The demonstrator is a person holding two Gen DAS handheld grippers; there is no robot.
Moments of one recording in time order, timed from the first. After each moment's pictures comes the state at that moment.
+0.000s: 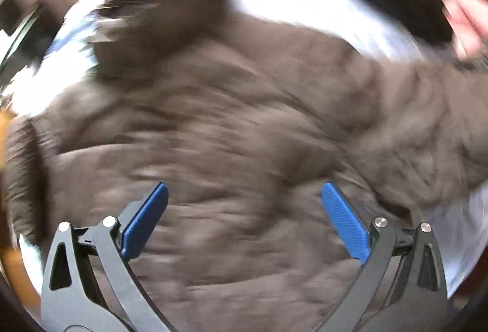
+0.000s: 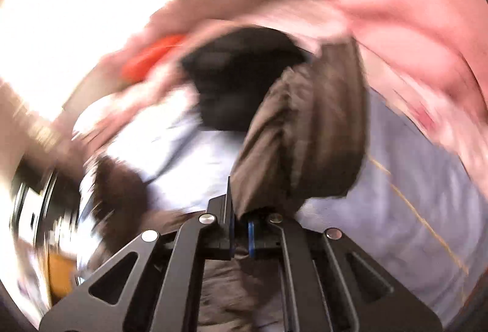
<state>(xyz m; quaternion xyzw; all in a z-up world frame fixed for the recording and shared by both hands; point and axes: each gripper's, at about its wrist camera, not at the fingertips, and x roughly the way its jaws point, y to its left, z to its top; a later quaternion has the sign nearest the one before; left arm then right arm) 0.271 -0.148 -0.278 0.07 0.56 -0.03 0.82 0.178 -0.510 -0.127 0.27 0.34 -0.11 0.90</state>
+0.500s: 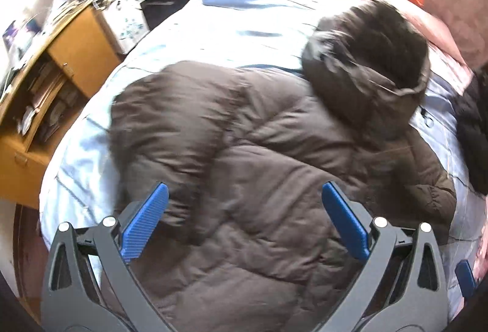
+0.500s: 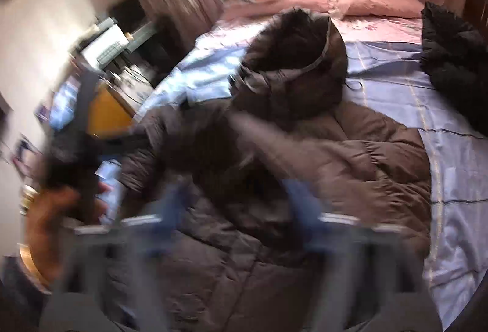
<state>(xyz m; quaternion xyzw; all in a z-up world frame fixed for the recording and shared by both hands) 0.258 0.097 -0.214 -0.09 0.52 0.15 0.83 0.231 -0.162 -0.180 0.08 0.44 0.17 0.88</state>
